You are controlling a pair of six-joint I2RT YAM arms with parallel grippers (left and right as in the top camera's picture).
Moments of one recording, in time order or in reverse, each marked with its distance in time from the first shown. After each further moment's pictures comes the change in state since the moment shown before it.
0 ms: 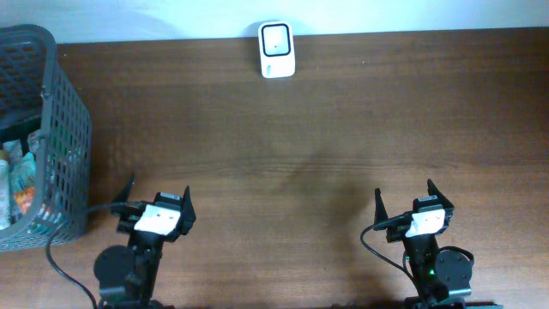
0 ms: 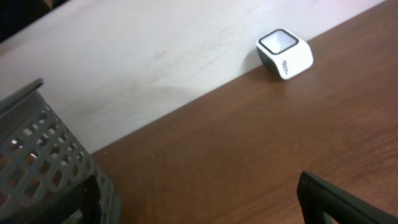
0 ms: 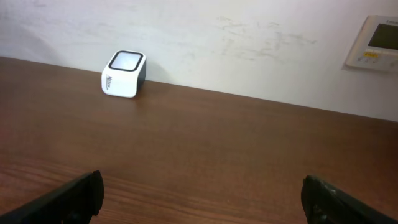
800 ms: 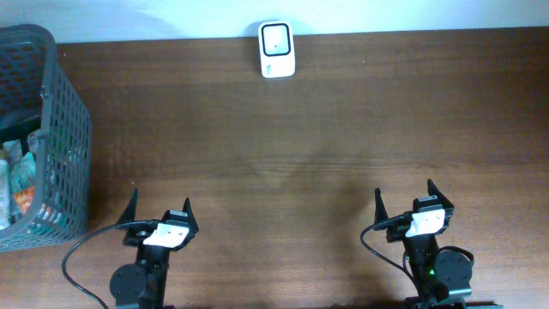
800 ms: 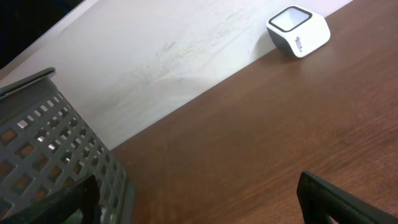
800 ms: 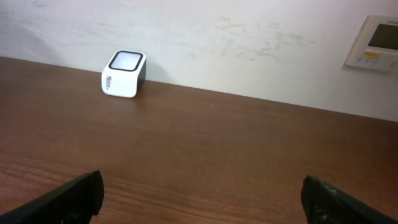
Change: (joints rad) left arm 0.000 -0.298 -0.244 0.011 -0.055 0.087; right arm 0.000 0.000 0.000 0.000 0.000 0.000
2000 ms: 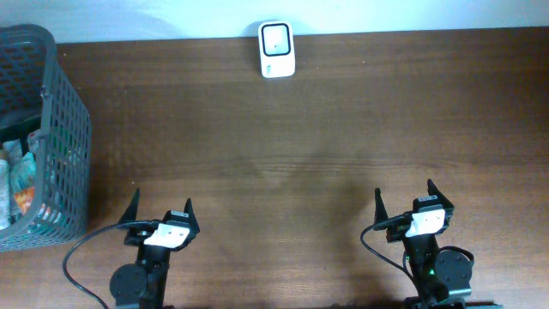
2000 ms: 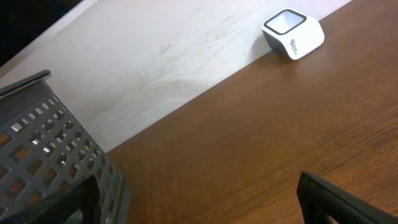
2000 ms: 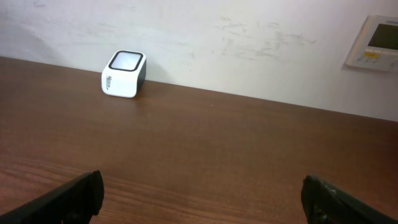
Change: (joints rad) left arm 0.000 0.000 0.000 0.000 0.018 -0.003; right arm 0.000 0.000 0.000 0.000 0.000 0.000
